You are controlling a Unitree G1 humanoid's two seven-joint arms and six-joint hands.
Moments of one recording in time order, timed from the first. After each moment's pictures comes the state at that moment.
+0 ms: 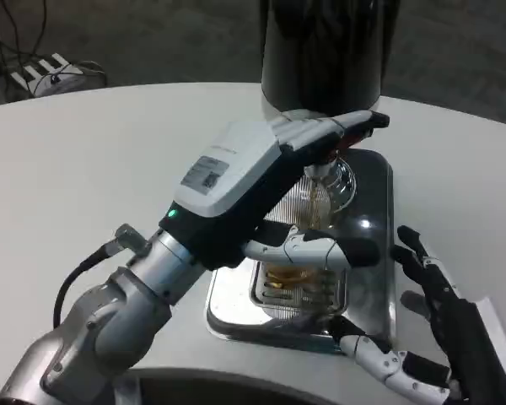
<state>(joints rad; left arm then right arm) -0.71 0.43 -0.27 0.38 0.56 -0.69 0.14 0.21 0.01 0.14 -0.54 -0.38 0.11 -0.02</state>
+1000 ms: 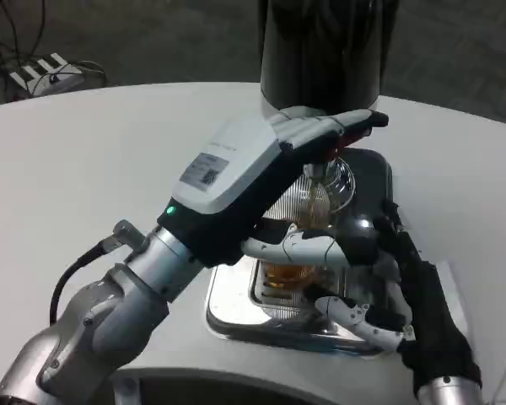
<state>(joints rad) -0.71 0.45 -0.27 0.37 0.55 -0.68 0.12 -0.15 0.01 0.11 -0.04 -0.35 -0.03 -0.21</state>
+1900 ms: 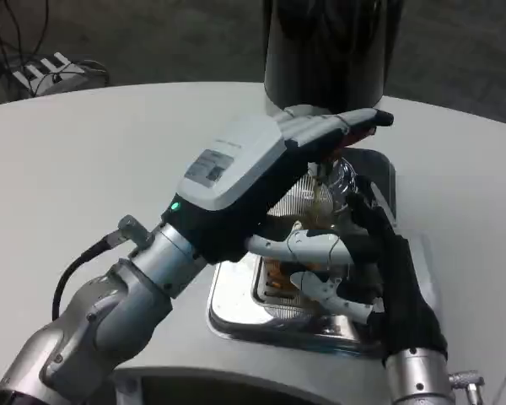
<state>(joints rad) -0.73 0.45 -0.28 0.37 0.55 -0.67 0.11 -0.31 0.03 0.14 0.14 -0.35 -0.11 -0.31</state>
